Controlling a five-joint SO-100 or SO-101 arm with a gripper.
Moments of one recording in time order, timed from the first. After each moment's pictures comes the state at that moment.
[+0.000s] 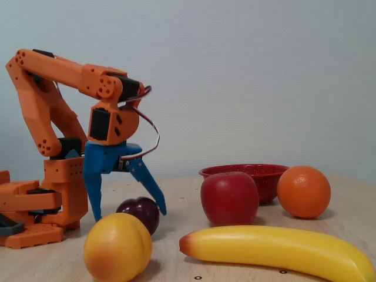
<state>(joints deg) 23.3 118.0 134.2 82.2 -33.2</state>
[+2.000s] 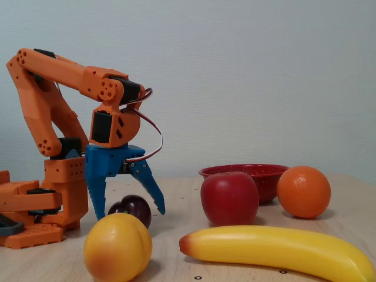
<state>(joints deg) 22.6 116.9 135.1 79.8 -44.4</state>
